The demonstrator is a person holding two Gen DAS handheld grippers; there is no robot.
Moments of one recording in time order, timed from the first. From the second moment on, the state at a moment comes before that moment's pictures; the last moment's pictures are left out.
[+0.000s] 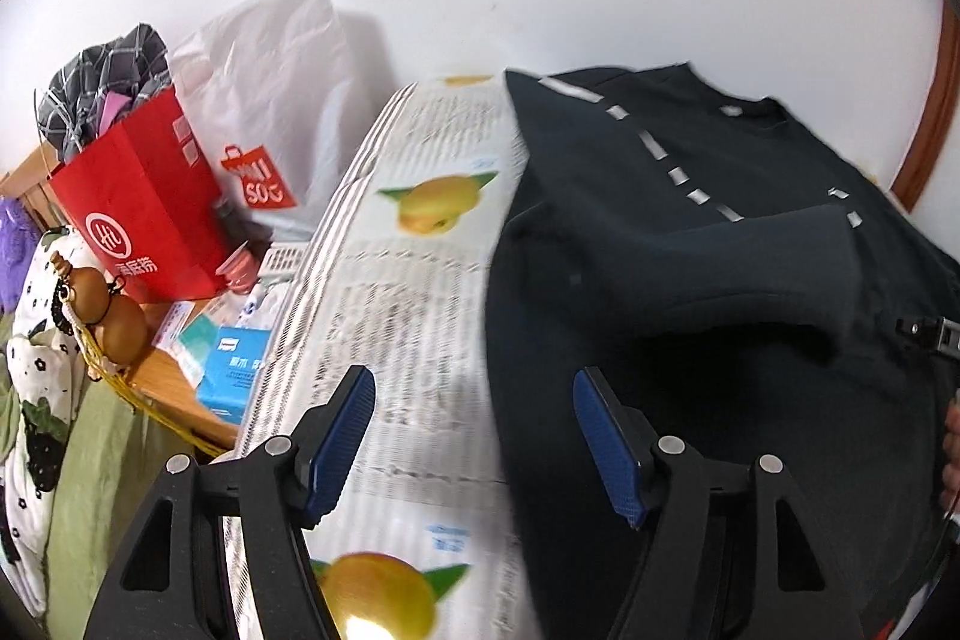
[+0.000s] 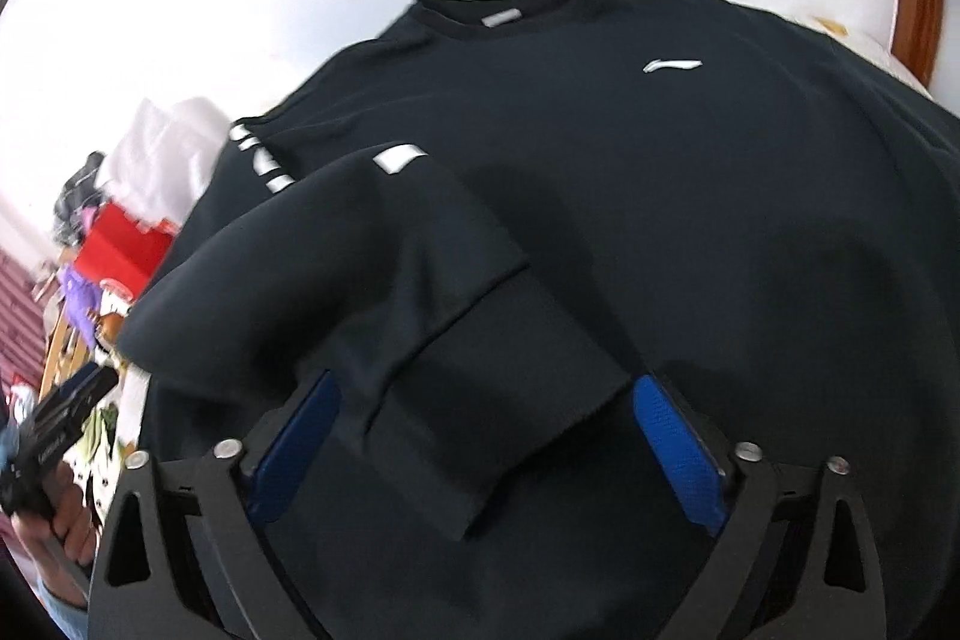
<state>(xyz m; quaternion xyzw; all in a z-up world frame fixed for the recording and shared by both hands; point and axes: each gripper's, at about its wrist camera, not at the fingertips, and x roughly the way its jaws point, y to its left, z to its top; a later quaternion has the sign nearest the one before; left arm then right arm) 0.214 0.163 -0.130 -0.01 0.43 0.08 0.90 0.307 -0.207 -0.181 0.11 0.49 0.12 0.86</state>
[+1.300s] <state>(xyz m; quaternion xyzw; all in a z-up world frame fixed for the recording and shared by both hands) 0.309 0.147 -0.161 0.02 0.45 0.08 0.89 0.382 -0.374 -0.161 0.07 0.50 -0.02 0.86</state>
